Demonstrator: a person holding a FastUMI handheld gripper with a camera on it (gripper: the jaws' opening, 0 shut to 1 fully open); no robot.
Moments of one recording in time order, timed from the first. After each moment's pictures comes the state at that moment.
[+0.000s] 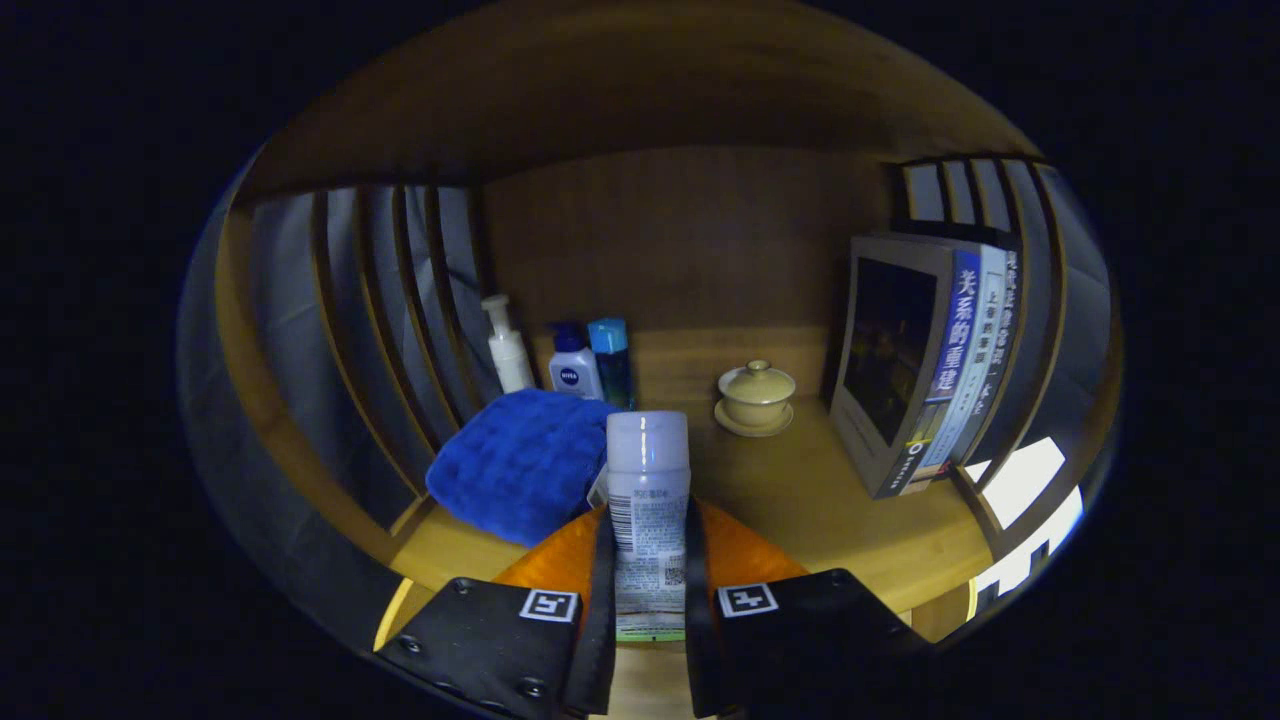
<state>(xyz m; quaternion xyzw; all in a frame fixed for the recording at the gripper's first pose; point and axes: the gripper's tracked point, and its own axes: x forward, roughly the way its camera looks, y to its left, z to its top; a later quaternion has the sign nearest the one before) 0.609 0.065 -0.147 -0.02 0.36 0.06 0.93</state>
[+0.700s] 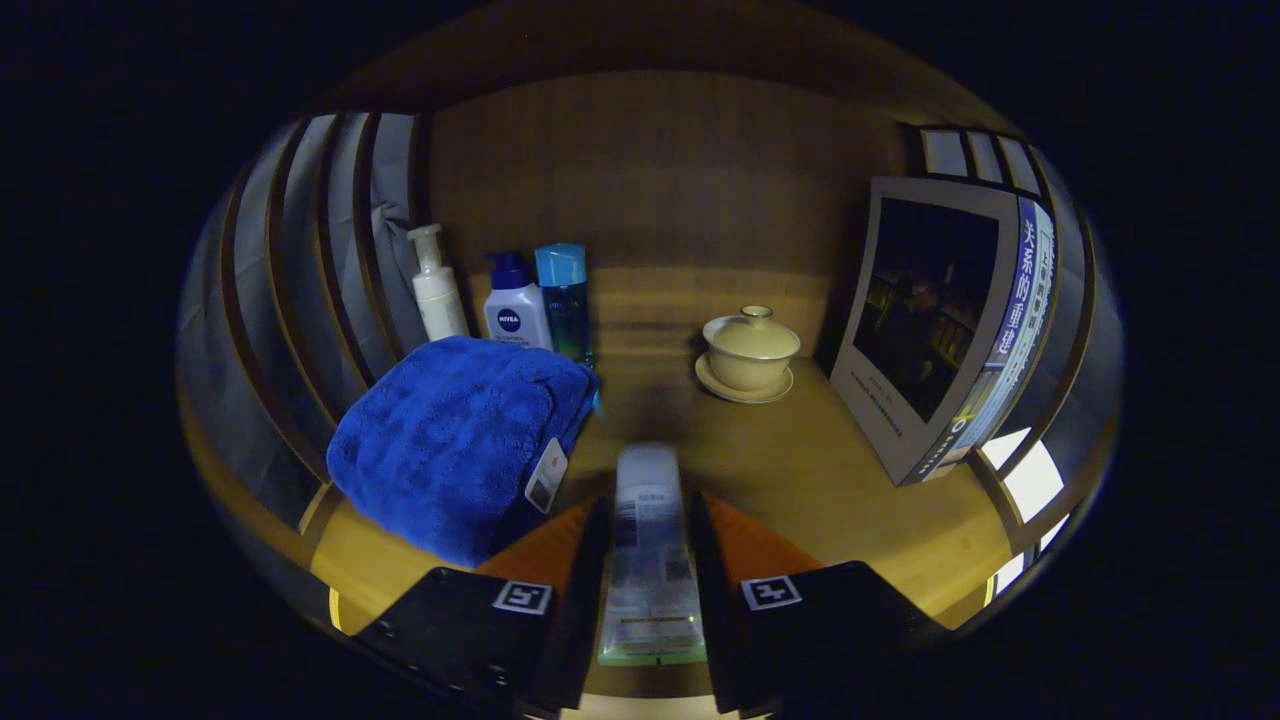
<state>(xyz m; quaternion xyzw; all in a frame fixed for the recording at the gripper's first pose) 0.637 0.056 -0.214 -0.03 0.40 -0.01 0.92</state>
